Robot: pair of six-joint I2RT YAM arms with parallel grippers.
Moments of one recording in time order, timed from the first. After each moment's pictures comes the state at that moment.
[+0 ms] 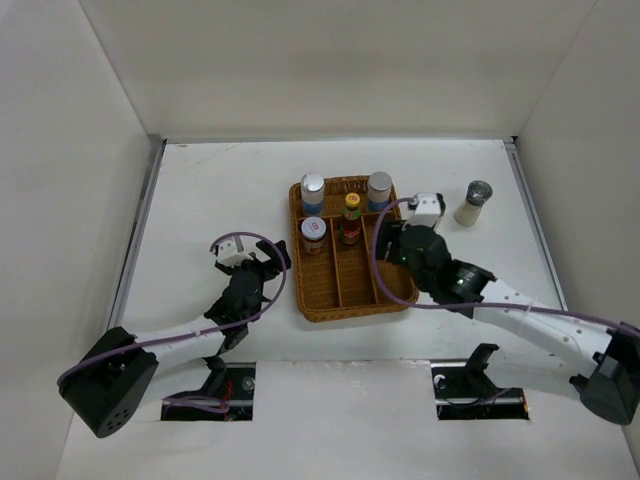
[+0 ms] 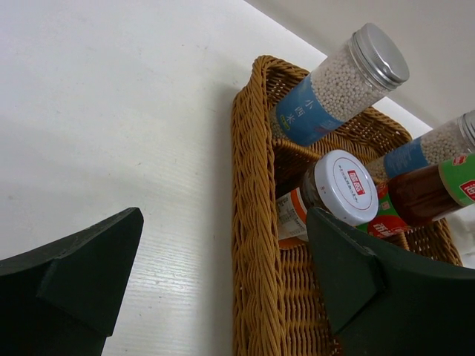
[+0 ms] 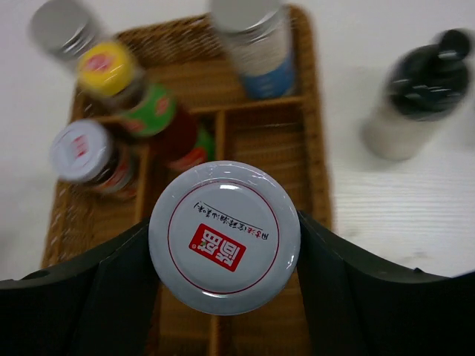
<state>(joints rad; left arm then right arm) -0.69 1.07 0.14 0.79 -0.68 -0.66 0.76 1.02 0.76 -0.14 0.59 0.47</state>
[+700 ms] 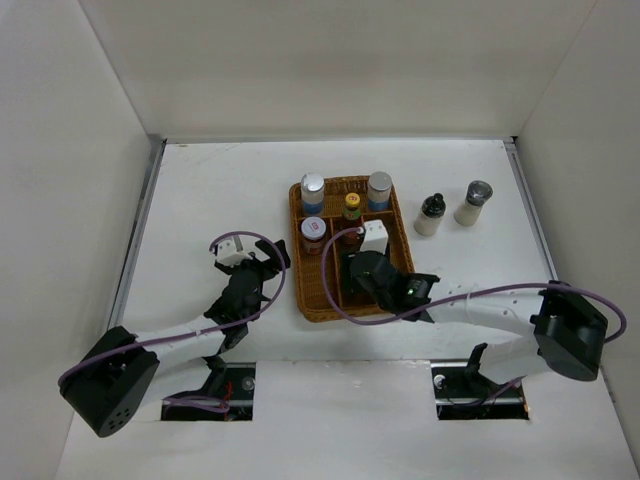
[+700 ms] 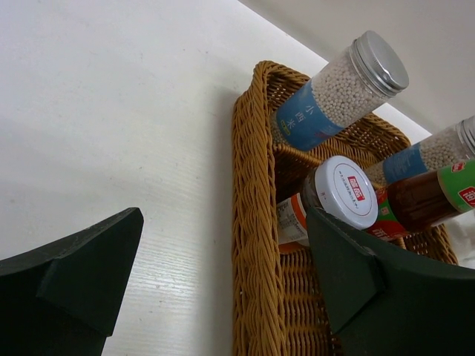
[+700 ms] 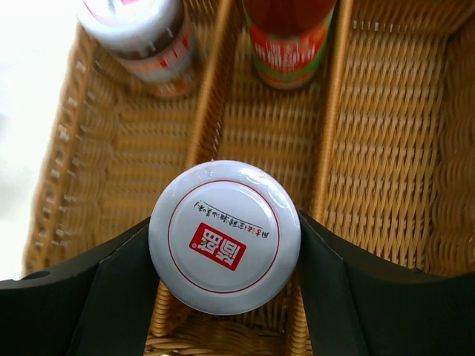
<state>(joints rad) -0.67 1.07 0.14 0.80 -0.67 -0.66 1.04 1.35 0.77 -0.05 0.58 0.55</state>
